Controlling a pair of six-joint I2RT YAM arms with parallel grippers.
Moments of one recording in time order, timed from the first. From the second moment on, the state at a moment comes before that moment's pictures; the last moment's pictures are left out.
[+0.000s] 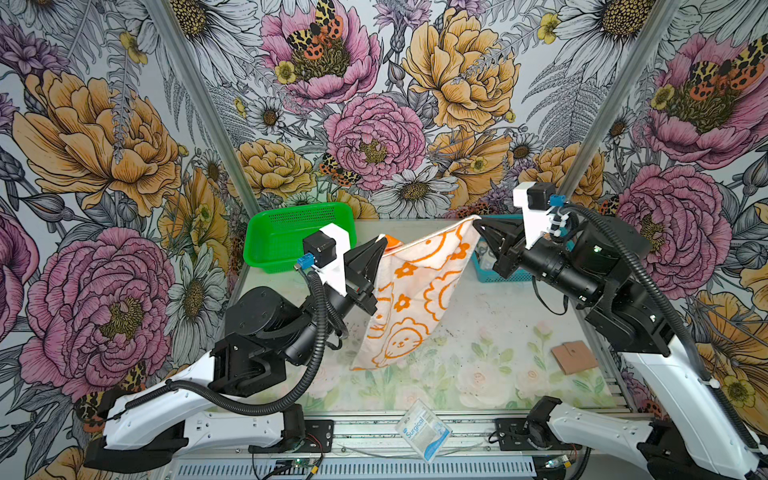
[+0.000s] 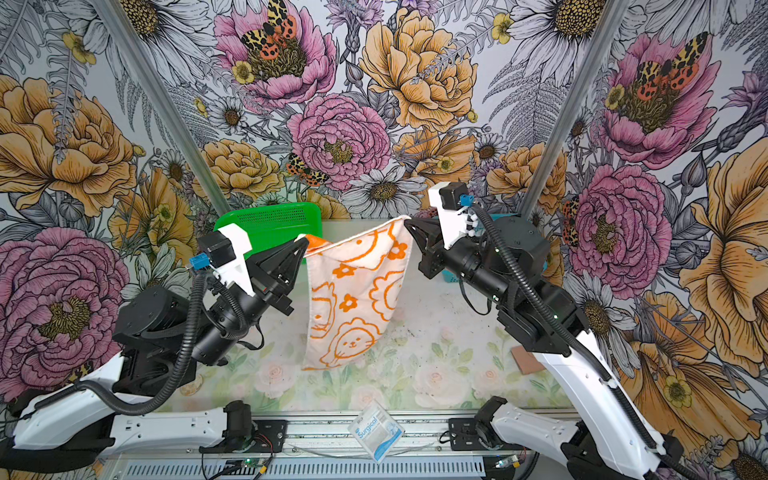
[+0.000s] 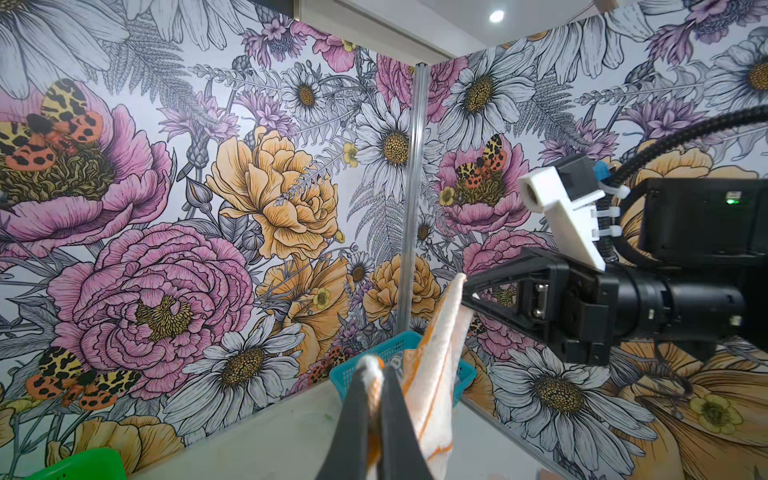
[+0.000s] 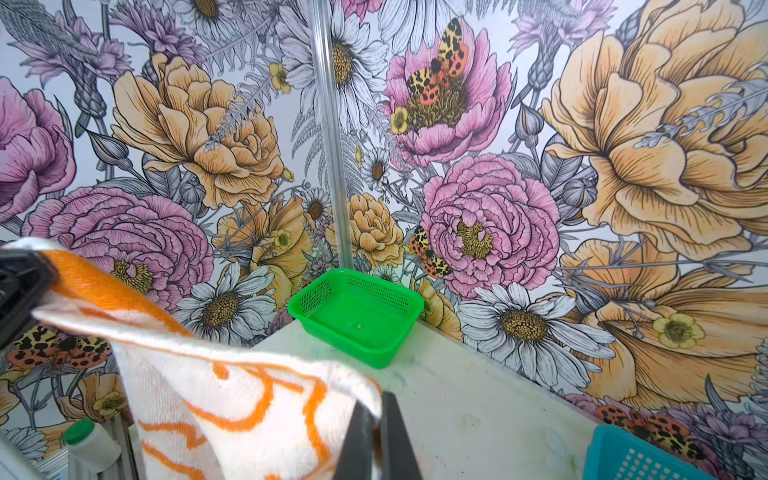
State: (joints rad) left arm -1.29 0.90 1.31 -0.07 -0.60 0.12; right arm 0.65 1.05 1.62 -0.60 -0.10 0.03
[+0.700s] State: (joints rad) left arm -0.74 1.01 1.16 -0.02 -0.40 -0.13; right arm 0.63 1.16 1.44 -0.52 -0.01 -0.05
